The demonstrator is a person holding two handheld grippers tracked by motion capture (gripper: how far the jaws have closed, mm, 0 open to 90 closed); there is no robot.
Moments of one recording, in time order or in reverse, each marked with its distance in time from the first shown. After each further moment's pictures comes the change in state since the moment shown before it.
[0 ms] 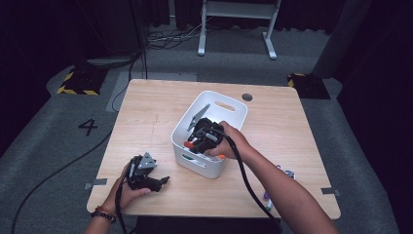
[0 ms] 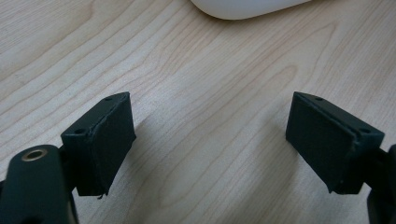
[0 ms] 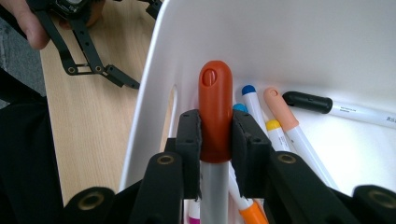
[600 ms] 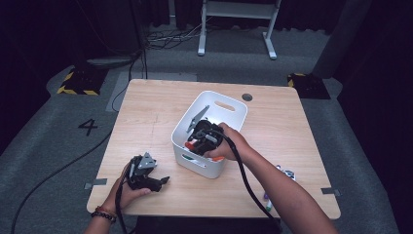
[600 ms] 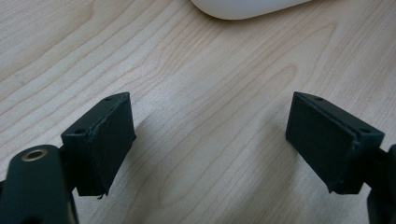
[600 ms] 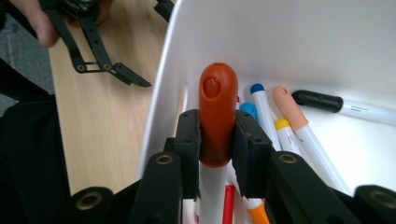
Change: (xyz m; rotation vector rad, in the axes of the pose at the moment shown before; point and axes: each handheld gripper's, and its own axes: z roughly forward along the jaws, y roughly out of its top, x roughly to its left) left arm 0.000 0.000 0.000 0.000 -0.002 -0.002; right arm 0.004 -0.001 0.000 0.008 0.021 0.011
